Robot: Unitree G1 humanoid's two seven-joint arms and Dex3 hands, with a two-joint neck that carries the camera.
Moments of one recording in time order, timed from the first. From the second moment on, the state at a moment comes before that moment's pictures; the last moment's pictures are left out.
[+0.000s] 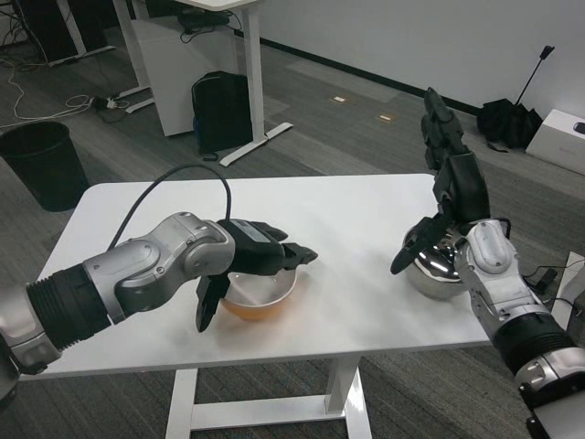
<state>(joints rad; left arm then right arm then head) -0.93 0.51 -0.96 0.12 0.60 0.12 -0.62 -0.51 -0.53 0.18 0.55 0.42 -0.62 -0.05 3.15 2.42</state>
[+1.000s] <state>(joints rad) -0.81 0.48 -0.82 0.11 0.64 0.05 -0.57 -0.51 -0.53 0.21 0.52 0.46 -0.62 -0.05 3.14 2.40</state>
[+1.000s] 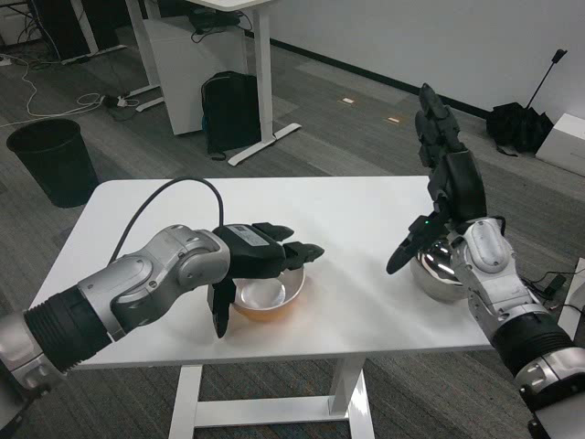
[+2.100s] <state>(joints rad) -0.83 0.47 -0.82 0.12 0.61 0.11 -0.61 -0.51 -0.54 0.21 0.51 0.48 -0.62 -0.05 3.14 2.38</state>
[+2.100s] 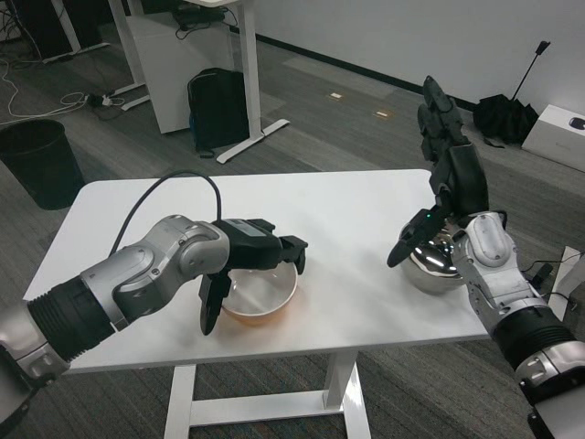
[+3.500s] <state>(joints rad) -0.82 0.45 -0.80 0.16 0.62 0.10 -0.60 -0.51 -0.54 0.21 0.51 0.48 -0.62 -0.05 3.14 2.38</state>
